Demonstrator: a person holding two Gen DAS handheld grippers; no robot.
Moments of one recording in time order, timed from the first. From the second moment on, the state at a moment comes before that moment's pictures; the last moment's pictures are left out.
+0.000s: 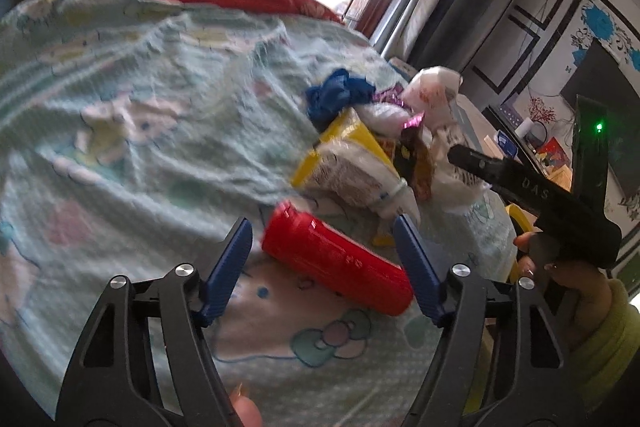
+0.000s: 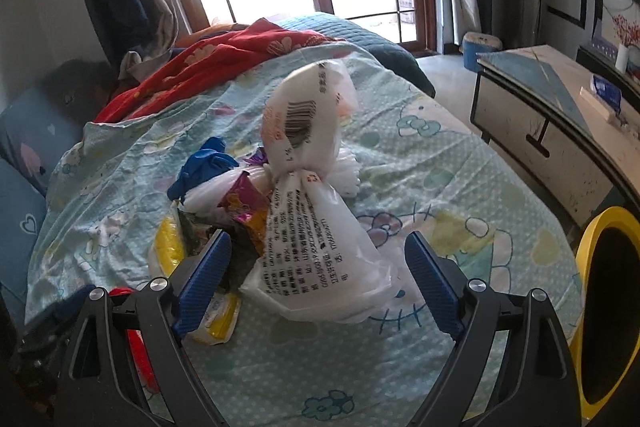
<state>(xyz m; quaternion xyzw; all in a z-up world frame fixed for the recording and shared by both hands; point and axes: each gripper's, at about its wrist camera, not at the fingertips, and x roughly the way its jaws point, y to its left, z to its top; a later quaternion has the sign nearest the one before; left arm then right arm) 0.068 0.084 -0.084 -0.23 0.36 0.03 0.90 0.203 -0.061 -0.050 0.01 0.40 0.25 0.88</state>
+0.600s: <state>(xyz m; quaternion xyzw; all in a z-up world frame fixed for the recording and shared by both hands) 0.078 0.070 -0.098 -0.24 0.41 0.06 0.88 0.202 -0.076 -0.067 0.05 0.41 0.28 0.87</state>
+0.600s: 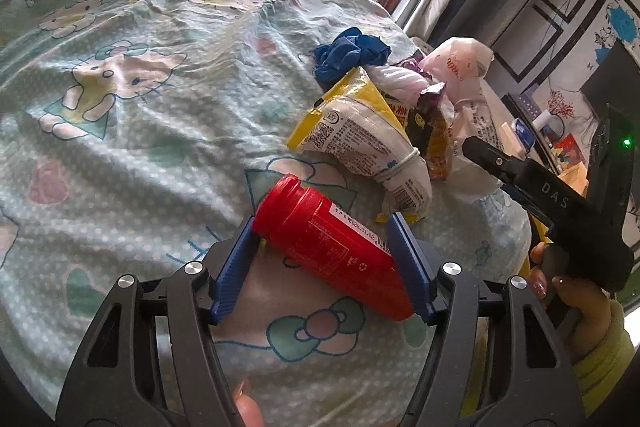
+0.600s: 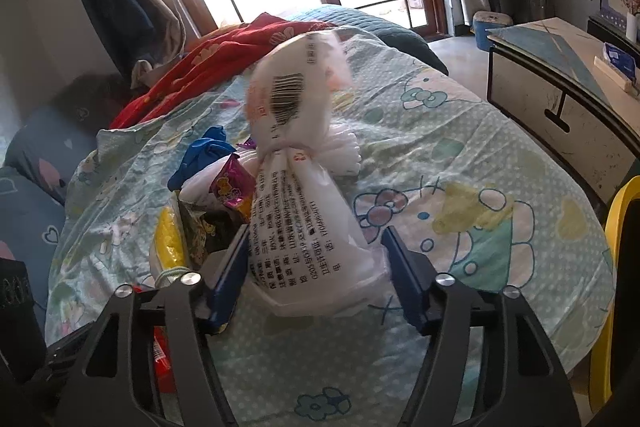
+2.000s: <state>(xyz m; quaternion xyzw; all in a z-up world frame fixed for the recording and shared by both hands) 0.054 0.039 -0.033 -0.20 0.30 -0.03 0.93 0.135 -0.114 -0.018 0.03 0.34 0.28 0.90</state>
